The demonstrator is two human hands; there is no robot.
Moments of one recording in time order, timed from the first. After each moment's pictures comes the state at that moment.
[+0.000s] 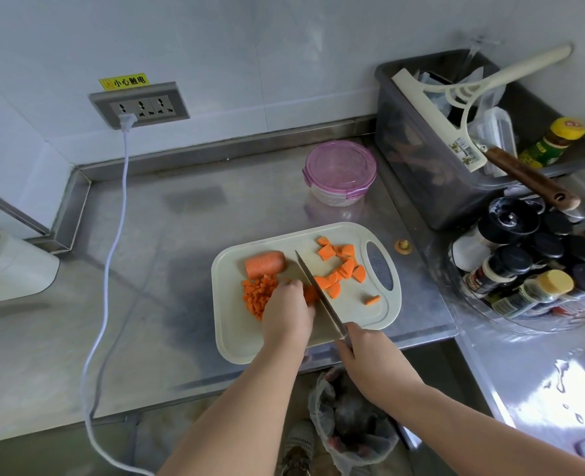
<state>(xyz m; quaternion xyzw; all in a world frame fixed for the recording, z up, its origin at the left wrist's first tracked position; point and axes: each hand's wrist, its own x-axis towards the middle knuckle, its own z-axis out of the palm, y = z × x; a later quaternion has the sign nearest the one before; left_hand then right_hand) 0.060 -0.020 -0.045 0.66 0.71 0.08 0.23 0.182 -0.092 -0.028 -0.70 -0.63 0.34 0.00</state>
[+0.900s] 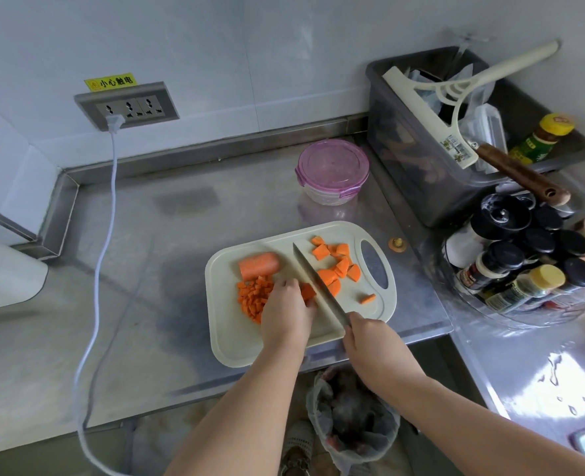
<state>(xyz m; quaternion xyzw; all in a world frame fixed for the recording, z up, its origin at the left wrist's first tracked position) 0.065 -0.020 -0.051 0.66 0.71 0.11 0.22 0.187 -0.082 -0.037 -0.73 -0.62 0.29 -0.02</state>
